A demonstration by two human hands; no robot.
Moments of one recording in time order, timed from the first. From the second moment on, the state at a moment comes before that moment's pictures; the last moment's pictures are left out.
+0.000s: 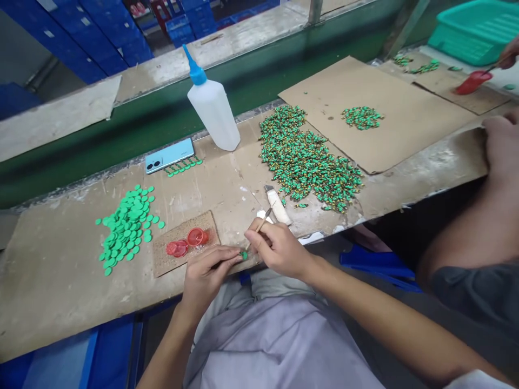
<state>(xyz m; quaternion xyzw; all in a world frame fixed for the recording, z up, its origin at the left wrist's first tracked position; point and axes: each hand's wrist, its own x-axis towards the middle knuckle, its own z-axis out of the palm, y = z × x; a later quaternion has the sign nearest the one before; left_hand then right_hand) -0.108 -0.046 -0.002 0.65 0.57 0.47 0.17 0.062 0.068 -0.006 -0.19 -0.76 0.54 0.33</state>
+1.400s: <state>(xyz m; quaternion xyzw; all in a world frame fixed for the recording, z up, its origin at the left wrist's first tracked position) -0.111 -0.051 0.002 0.67 0.59 0.42 0.16 0.064 0.070 -0.008 -0.13 -0.80 0.47 0.35</state>
